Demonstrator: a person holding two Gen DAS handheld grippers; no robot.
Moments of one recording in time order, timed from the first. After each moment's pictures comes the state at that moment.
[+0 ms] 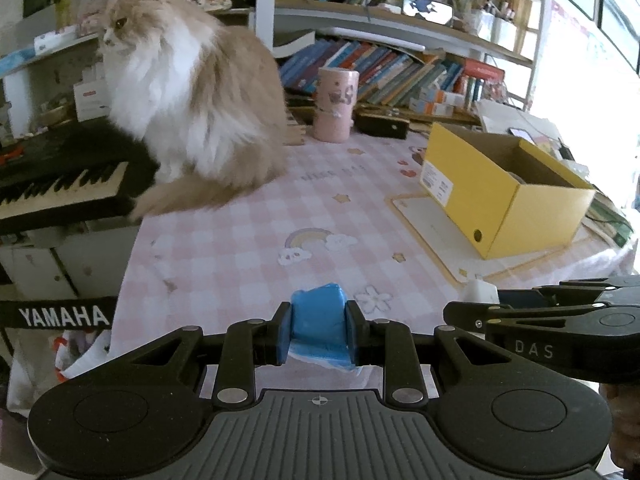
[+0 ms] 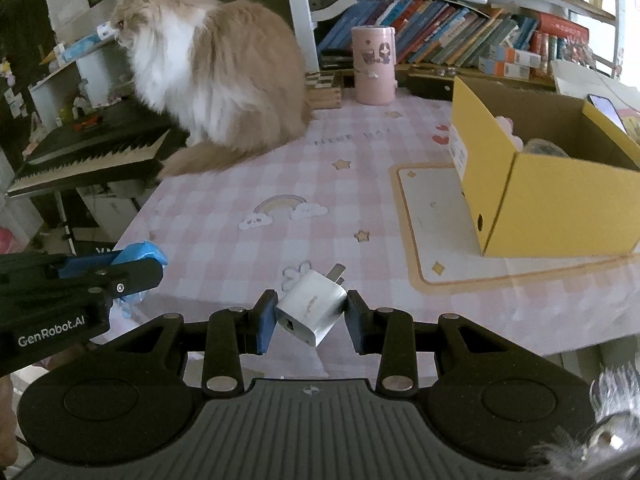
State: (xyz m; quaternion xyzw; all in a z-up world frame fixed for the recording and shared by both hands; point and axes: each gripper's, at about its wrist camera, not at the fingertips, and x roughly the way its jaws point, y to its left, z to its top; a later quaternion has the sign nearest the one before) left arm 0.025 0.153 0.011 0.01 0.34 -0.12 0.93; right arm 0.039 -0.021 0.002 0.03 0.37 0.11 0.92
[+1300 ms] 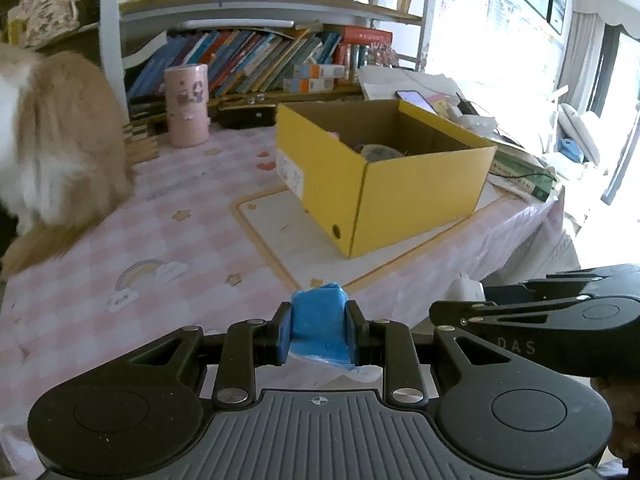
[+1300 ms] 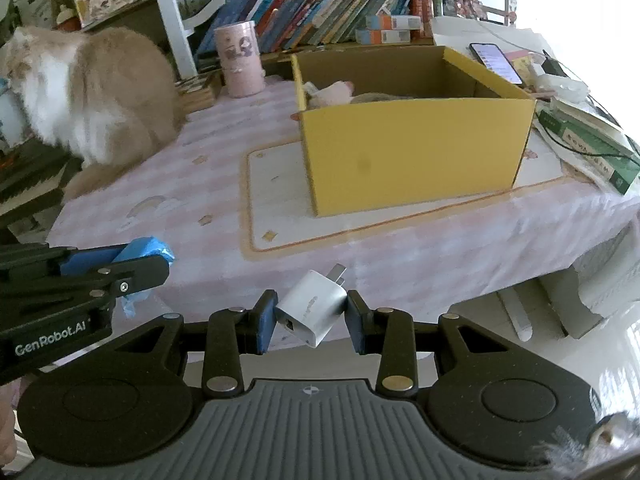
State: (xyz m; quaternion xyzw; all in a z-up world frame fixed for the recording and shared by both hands) left arm 0.048 0.020 0.008 0.06 0.34 -0.26 0.90; right arm 0.024 -0.139 -0.002 0.08 0.39 -0.01 0.92
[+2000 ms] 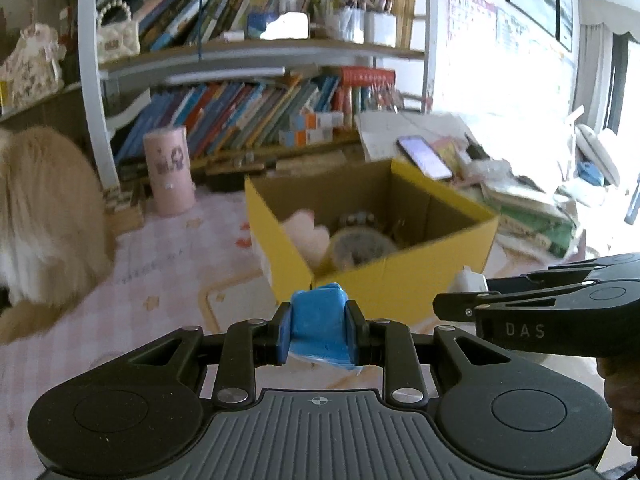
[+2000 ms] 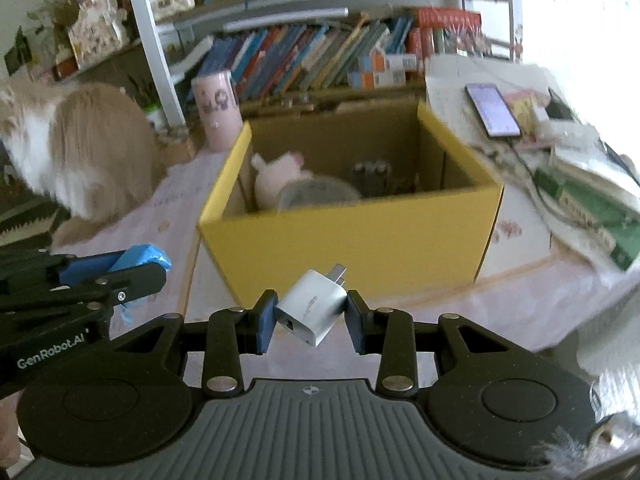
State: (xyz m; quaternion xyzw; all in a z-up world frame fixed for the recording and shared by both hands) left arm 0.081 -0.070 0.040 0.07 0.28 -0.22 0.93; right arm 0.075 -0.239 0.032 0.07 0.33 0.04 0.94
